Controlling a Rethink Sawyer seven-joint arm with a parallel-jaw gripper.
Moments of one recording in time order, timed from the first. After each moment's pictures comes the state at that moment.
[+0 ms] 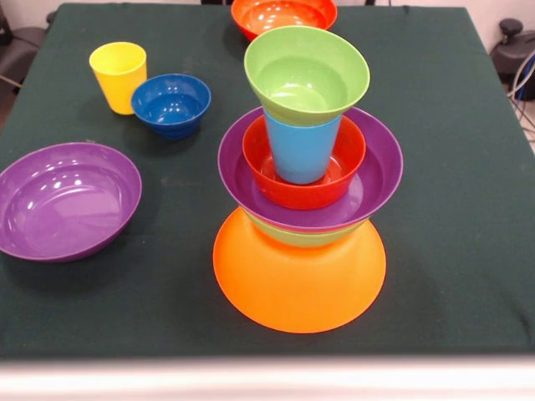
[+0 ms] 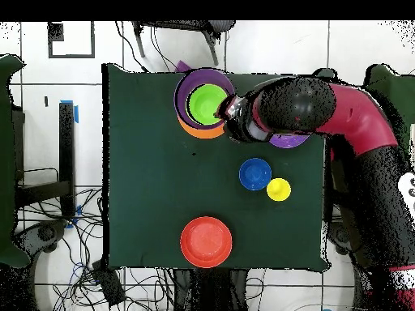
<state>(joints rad) -0.87 -0.69 0.86 1.47 -0.27 1.10 2.26</state>
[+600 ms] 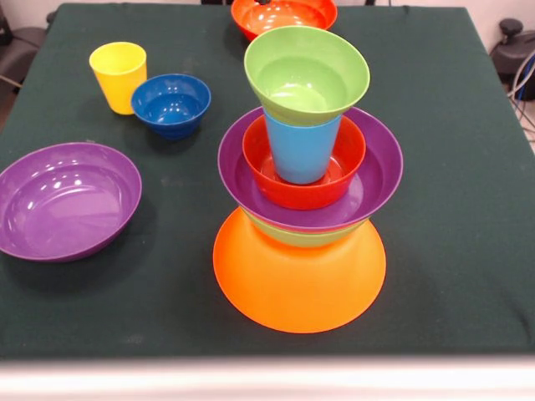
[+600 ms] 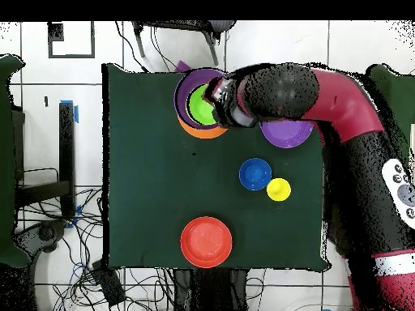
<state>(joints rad) -0.81 -0.67 0.86 1.41 -0.26 1.04 2.26</state>
